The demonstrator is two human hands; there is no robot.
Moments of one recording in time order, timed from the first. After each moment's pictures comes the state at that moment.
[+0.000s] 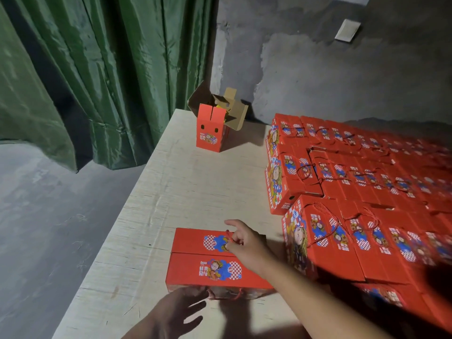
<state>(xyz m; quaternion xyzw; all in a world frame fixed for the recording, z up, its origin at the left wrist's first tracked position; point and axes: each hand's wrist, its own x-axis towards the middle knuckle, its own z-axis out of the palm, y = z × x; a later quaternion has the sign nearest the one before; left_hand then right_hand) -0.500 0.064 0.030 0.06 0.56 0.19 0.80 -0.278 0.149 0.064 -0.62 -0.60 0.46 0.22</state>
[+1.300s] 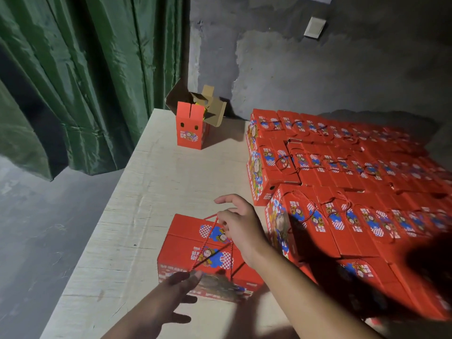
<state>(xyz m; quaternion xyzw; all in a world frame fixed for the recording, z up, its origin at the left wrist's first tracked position) -0.495 0.049 0.109 0.34 0.58 0.16 0.72 -0.307 0.121 0.171 -0.65 -0.45 0.46 0.40</state>
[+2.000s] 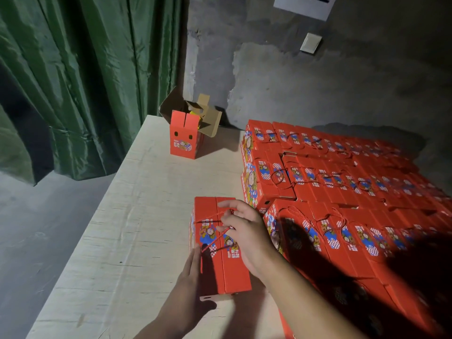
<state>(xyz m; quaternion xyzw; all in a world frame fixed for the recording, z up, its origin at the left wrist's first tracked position) -0.442 0.100 0.043 0.73 0.49 0.24 0.42 -0.289 0.153 0.185 -0.56 -0.39 0.53 0.50</state>
